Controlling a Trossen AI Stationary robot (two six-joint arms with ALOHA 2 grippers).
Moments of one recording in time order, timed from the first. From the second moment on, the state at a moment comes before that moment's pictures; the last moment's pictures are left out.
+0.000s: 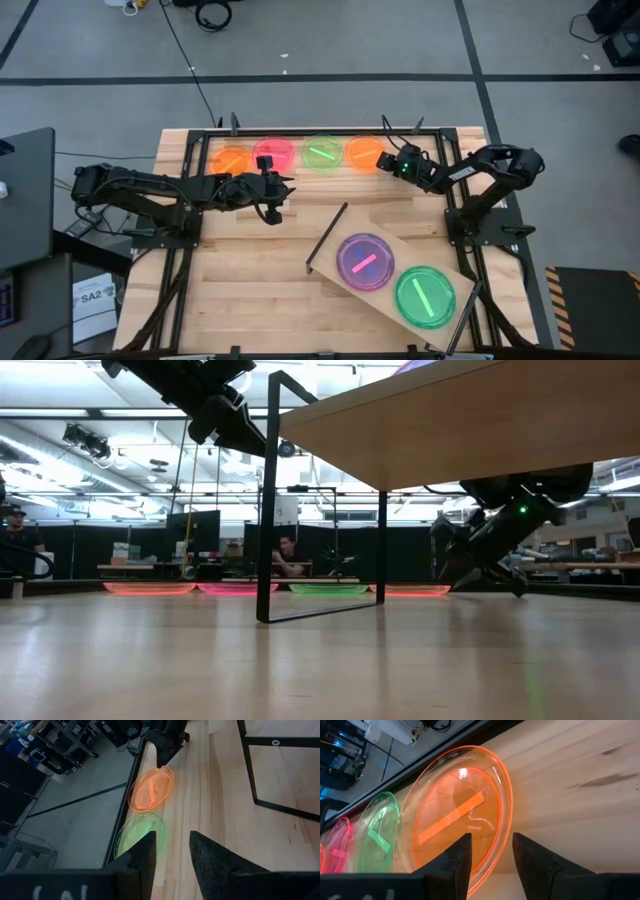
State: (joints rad) left arm 0.00 1.21 0.81 -0.10 -0.47 0.38; right arm -0.65 1.55 0.30 0.63 0.28 1.07
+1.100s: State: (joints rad) left arm 0.00 1.21 0.81 -0.10 -0.47 0.38; right arm -0.62 1.55 0.31 0.58 0.29 1.08
